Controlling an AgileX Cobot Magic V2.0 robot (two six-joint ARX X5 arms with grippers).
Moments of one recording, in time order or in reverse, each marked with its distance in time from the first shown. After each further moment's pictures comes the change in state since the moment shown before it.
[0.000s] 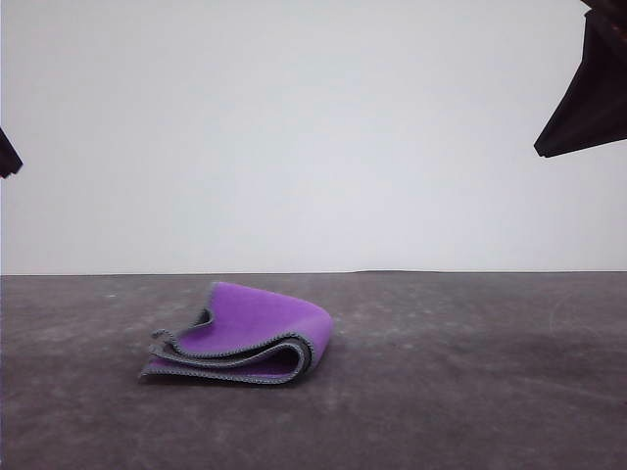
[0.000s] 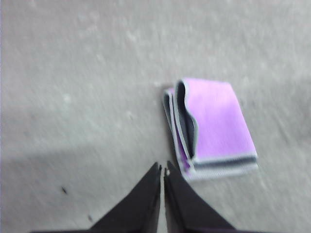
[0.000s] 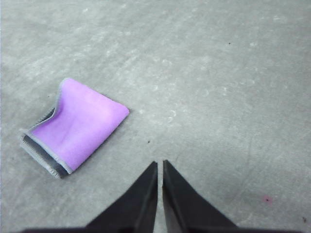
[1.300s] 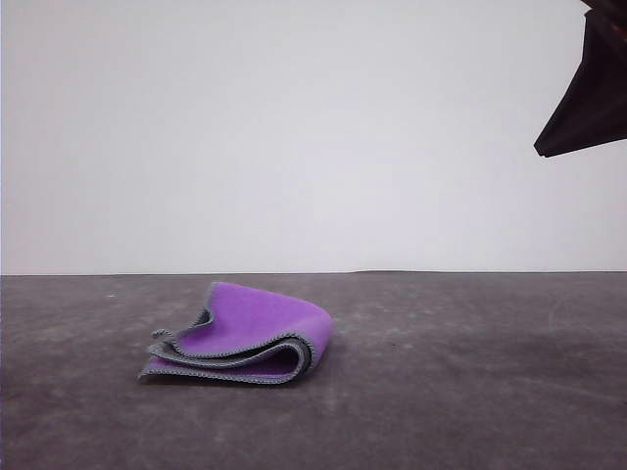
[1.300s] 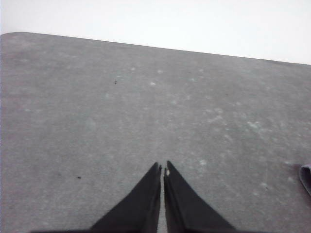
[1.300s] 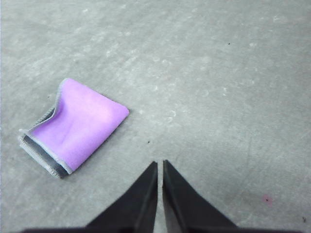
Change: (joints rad) left_arx 0.261 -0.682 -0.558 0.327 -0.193 0.130; right_arx 0.000 0.000 0.000 0.000 0.000 0.000
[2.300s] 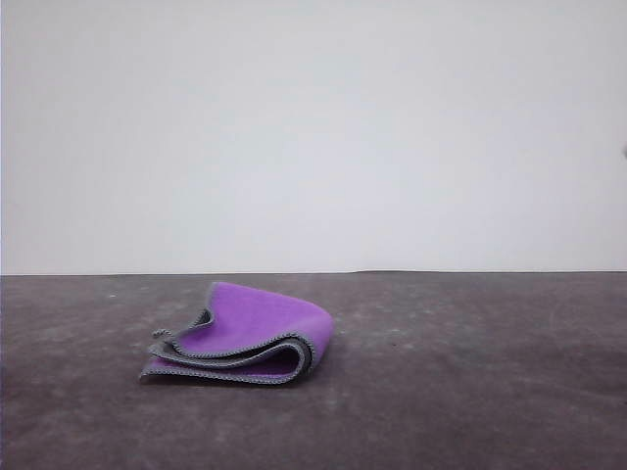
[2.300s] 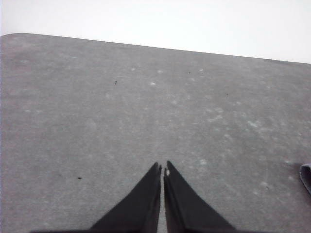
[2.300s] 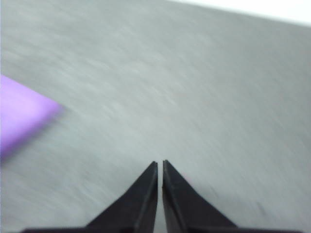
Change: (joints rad) left_arx 0.000 0.000 0.000 0.000 0.000 0.008; right_arx -0.162 -0.294 -0.194 -0.007 0.106 -0.146
